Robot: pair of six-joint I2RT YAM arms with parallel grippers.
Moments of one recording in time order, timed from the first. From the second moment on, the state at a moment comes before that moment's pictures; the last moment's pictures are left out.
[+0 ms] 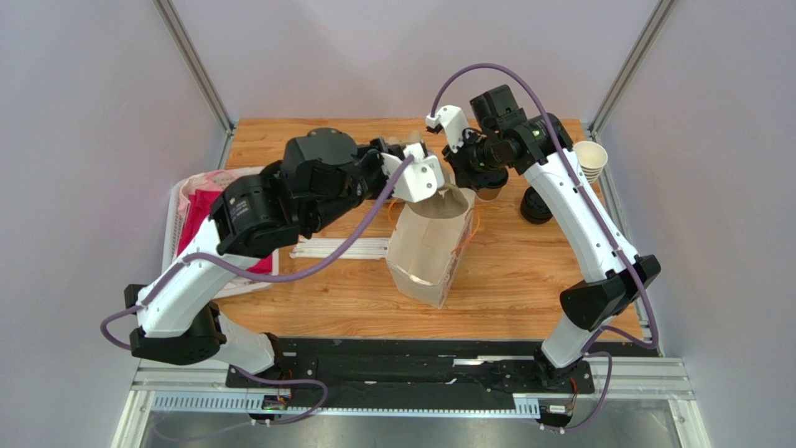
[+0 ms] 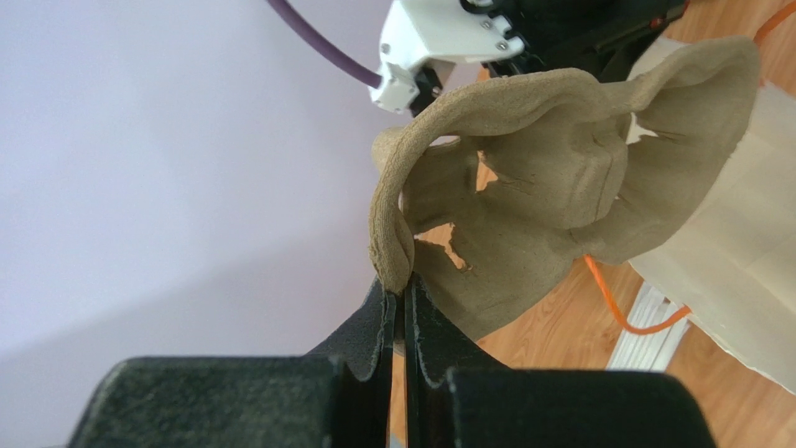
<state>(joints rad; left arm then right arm) -1.13 1.43 2.10 -0.96 -0.42 0.79 0.50 1.69 2.03 -1.27 -0.21 -0.40</state>
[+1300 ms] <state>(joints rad) -1.44 1.26 1.54 -0.46 -0.60 1.62 0.64 1.68 2.03 -1.30 -0.16 -0.42</state>
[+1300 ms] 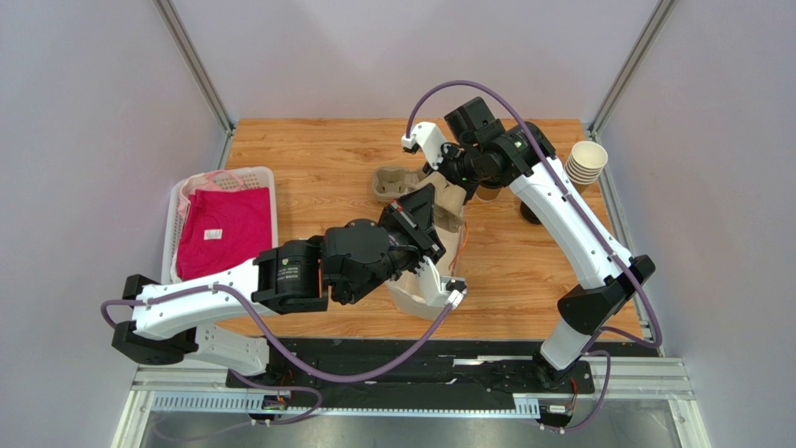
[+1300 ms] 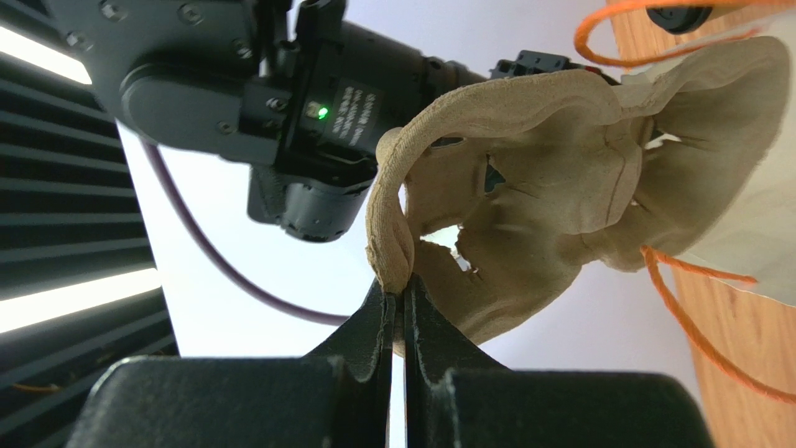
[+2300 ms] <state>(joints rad) -1.44 1.28 1.43 -0.66 -0.65 1.16 0.68 1.48 1.90 -1.23 -0.24 -0.42</state>
